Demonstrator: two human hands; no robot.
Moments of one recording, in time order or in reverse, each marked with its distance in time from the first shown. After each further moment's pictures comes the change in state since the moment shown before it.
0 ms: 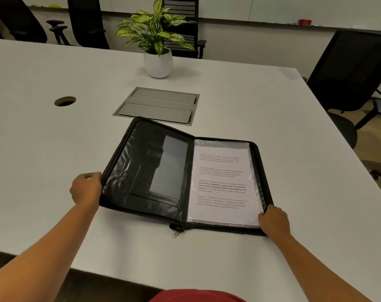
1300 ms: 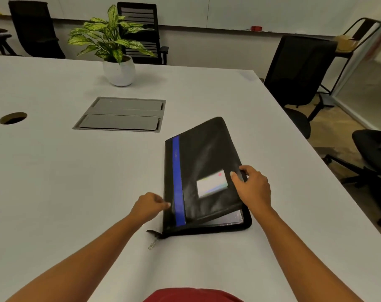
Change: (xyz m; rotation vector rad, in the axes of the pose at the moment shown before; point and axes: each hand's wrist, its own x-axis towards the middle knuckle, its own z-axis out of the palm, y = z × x) left_hand -0.129 0.033 0.102 0.483 -0.931 0.424; right_hand -0.029 -0.047 -0.093 0.422 0.274 -0.111
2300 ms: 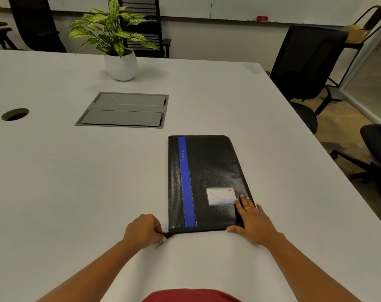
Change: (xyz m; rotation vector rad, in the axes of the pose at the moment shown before) left_hand -0.010 -0.051 0.021 0.439 -0.071 -0.020; right_hand -0.010 0.101 0.049 -0.700 -0.630 -0.295
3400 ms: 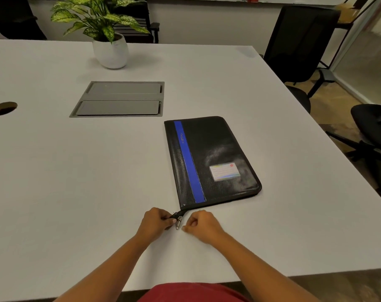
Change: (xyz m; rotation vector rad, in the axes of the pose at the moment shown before) left_hand -0.003 -0.021 0.017 -0.472 -0.046 0.068; right_hand -0.013 -0.168 0.019 0.708 -0.093 0.153
